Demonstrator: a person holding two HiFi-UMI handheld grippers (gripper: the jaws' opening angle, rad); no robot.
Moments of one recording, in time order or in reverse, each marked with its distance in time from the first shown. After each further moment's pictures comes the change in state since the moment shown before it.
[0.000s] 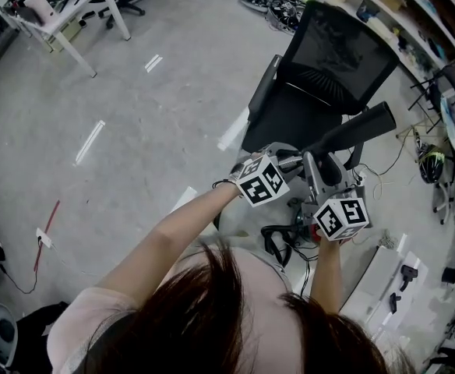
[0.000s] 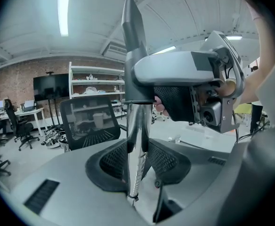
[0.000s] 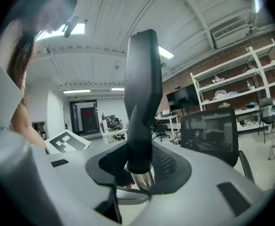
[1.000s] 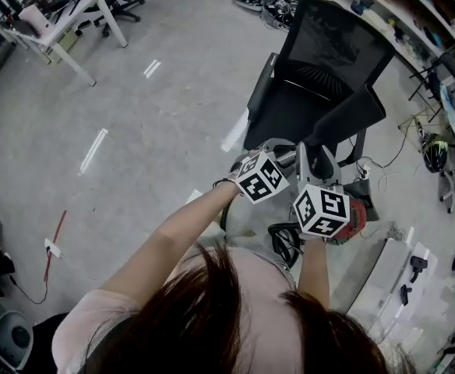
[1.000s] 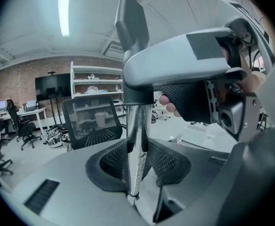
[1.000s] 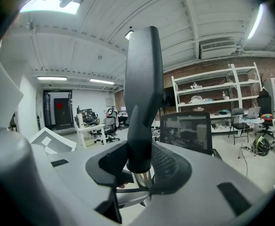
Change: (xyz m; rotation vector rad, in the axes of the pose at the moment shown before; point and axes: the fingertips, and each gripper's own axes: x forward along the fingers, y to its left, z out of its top) left arm -0.006 0.007 -0.006 -0.001 0.011 0.021; right arm 0.011 0.006 -0.004 -0.022 0.044 -0.330
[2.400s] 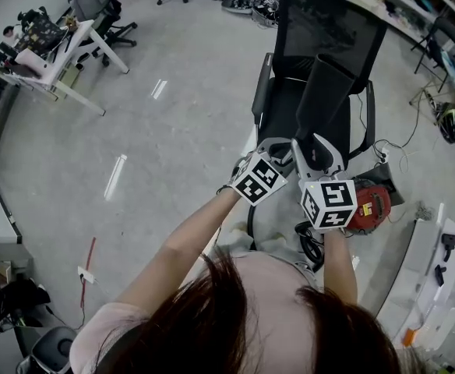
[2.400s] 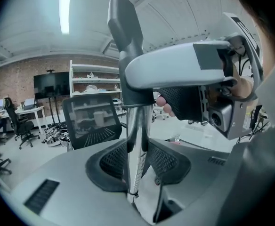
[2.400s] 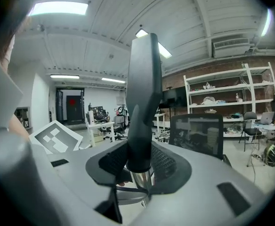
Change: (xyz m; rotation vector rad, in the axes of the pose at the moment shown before) left arm -0.010 0.004 -0.003 -0.009 0.011 -0.030; right arm 0.005 0.015 0.001 -0.078 0.008 0.127
